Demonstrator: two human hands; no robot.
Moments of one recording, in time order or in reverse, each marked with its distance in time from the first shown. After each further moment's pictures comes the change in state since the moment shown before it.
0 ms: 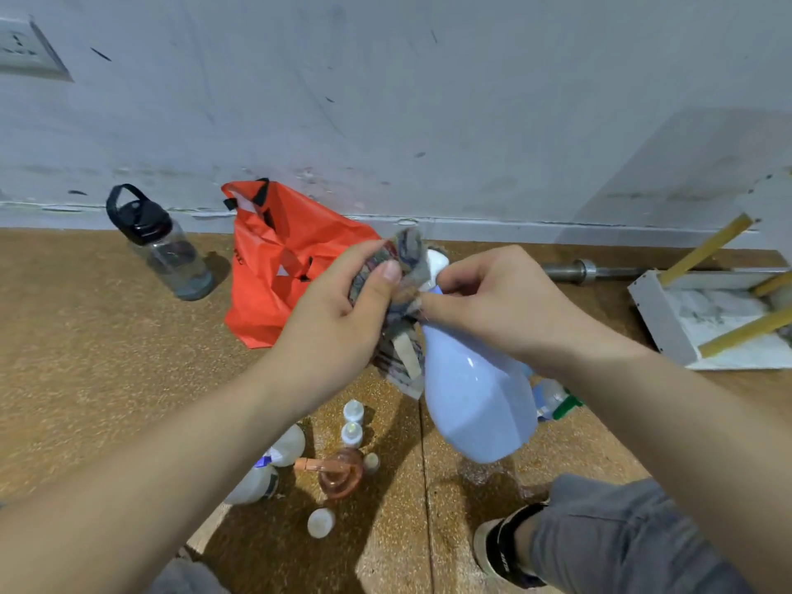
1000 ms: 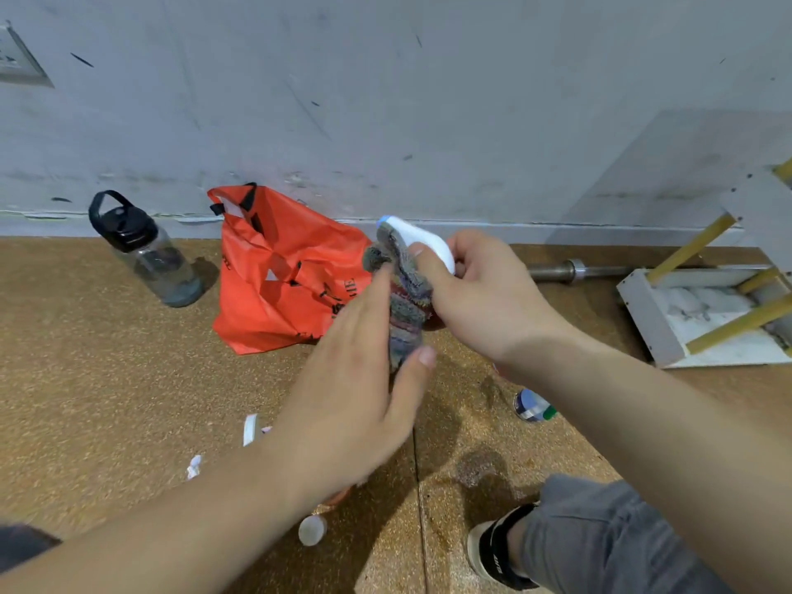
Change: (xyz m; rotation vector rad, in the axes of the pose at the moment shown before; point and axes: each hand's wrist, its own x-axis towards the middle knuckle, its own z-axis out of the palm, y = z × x) left_hand -0.033 -0.009 0.026 0.434 -0.112 0.204; right_hand 0.009 -0.003 0.013 0.135 0.286 0.055
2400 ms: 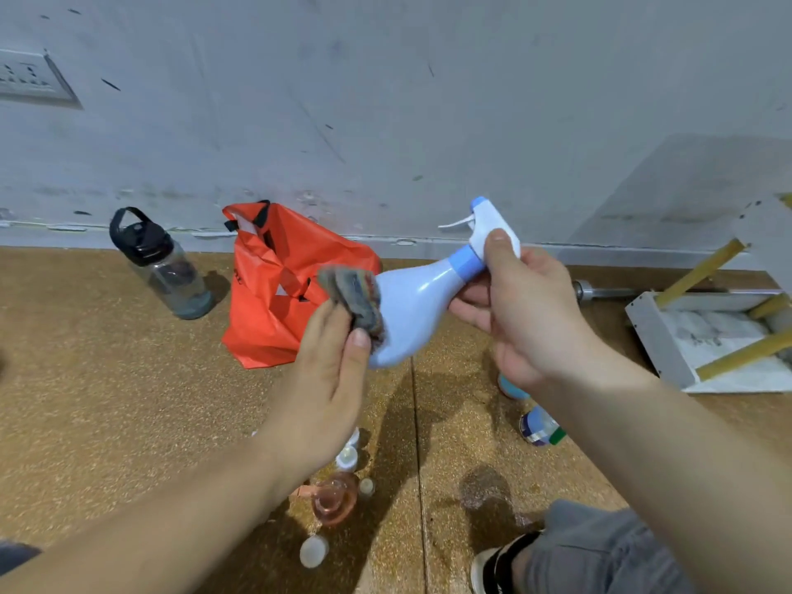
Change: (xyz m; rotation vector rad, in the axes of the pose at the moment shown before) left_hand 0.008 -0.046 -0.002 -0.124 0.083 -0.139; right_hand 0.016 -0.011 -0.011 0.626 0.244 0.299
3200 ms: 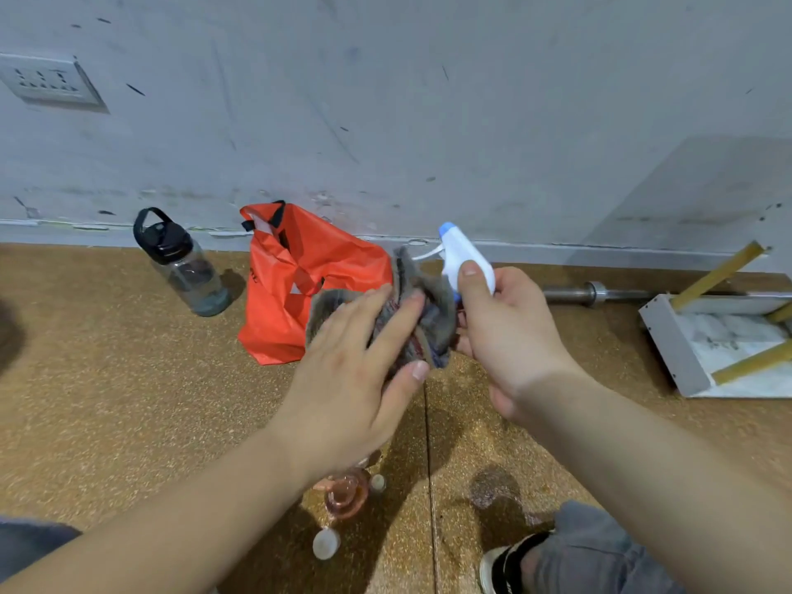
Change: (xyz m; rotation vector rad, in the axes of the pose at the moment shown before) left_hand -0.001 0.006 -0.008 0.469 -0.054 0.271; right_hand -0.026 0.020 0.012 -0.286 -0.060 -0.047
